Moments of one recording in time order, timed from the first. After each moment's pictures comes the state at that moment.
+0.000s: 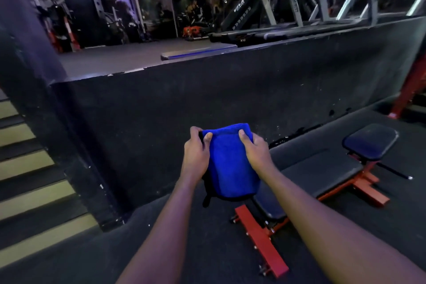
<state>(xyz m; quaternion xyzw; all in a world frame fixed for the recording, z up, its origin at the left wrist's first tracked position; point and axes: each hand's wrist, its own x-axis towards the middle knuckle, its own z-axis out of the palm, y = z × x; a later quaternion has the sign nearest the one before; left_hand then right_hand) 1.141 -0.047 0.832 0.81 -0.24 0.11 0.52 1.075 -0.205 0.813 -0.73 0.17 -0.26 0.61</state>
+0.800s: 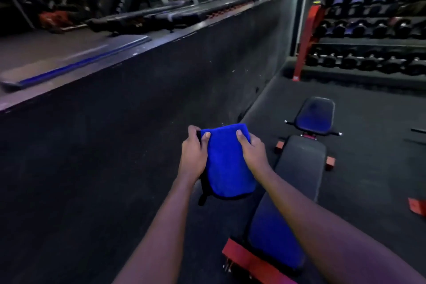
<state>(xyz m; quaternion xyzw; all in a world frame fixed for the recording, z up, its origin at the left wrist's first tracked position) 1.559 -0.332 0.790 0.75 -0.45 -0.07 0.48 1.427 -0.431 0.757 -0.60 0.40 -0.39 0.57</state>
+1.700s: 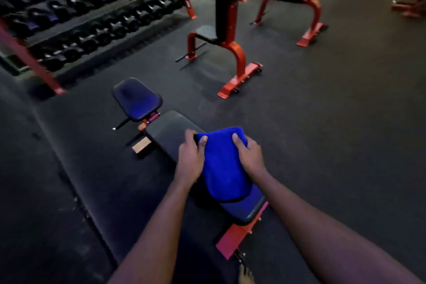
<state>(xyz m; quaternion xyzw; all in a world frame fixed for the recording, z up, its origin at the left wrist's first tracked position) 1.545 -0.580 0.670 0.36 -0.83 -0.36 0.23 1.426 -0.466 0.640 -0.15 0.73 -0.61 0.26</state>
